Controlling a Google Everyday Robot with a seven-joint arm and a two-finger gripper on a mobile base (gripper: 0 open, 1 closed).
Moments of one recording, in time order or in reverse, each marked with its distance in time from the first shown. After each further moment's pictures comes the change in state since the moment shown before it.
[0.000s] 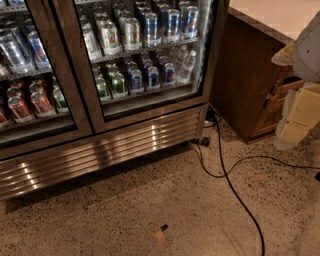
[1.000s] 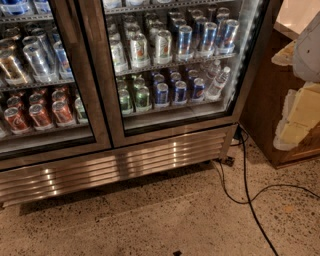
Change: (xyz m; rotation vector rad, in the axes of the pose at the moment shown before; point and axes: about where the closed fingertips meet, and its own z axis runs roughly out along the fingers) arm 0.000 0.000 0.000 0.000 0.000 0.000
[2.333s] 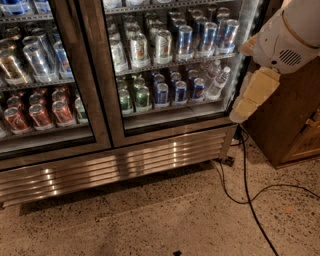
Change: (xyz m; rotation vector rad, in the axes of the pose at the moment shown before) arm -0.056 -0.057 0.043 0.005 -0.221 0.025
